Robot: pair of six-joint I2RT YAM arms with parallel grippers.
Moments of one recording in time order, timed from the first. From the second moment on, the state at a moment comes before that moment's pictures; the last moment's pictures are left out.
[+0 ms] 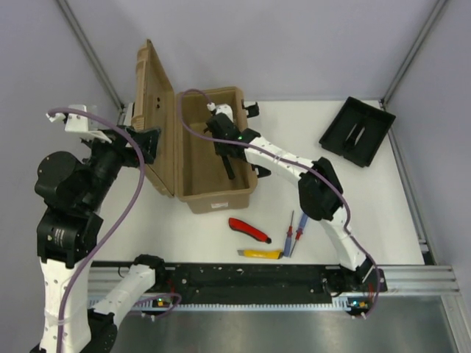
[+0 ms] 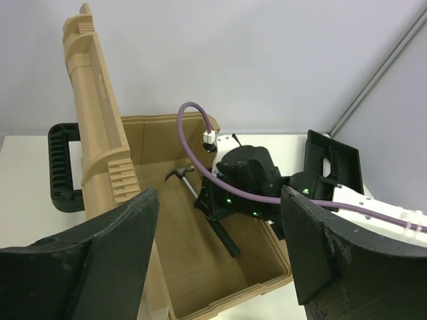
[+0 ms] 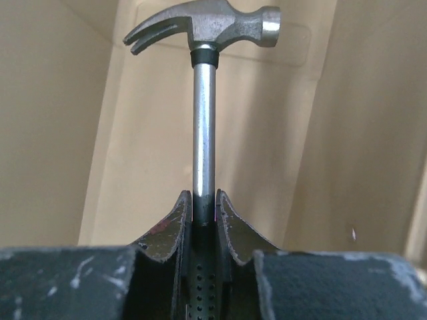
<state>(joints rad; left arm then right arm) -0.21 0.80 1.52 -0.64 0.09 -0.29 0.84 2.24 2.02 -0.52 0.32 0.40</state>
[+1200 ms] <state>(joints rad) -0.21 0.83 1.52 -0.66 0.07 -0.29 0.83 2.01 2.17 -0.49 0.36 0.34</state>
